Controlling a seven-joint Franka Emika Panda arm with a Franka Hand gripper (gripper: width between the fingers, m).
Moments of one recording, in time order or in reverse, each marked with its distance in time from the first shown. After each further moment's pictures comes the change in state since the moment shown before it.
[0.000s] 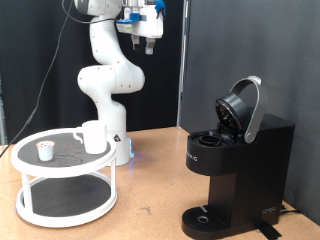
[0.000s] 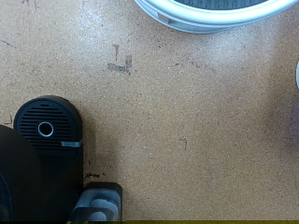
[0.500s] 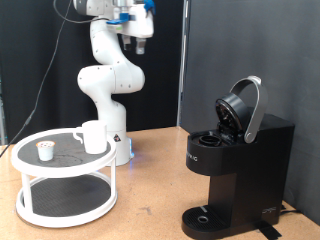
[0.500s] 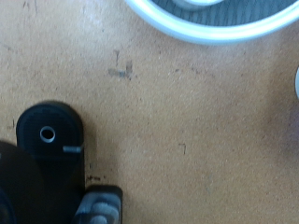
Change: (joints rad) arm -0.026 0.000 -0.101 0.001 -0.019 -0.004 -0.099
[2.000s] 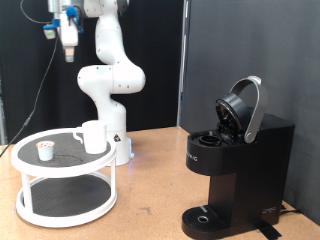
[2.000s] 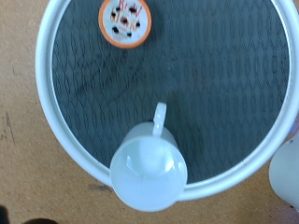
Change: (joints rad) arm -0.128 0.031 -0.257 -0.002 -0.243 0.044 -0.198
